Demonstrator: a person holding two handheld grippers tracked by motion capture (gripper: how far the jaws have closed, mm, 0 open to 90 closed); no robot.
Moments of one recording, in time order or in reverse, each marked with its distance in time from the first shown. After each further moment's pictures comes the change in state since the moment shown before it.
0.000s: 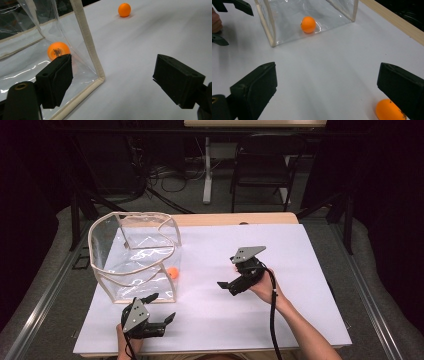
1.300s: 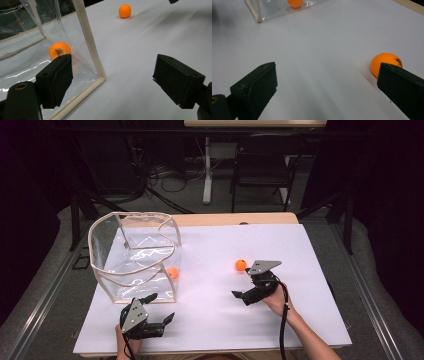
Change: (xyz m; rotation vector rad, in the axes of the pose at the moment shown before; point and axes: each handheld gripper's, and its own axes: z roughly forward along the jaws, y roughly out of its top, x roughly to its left) left arm 0.001 -0.001 -0.003 -0.010 0.005 -0.006; right arm -0.006 -0.063 -0.010 0.004 -0.056 0.073
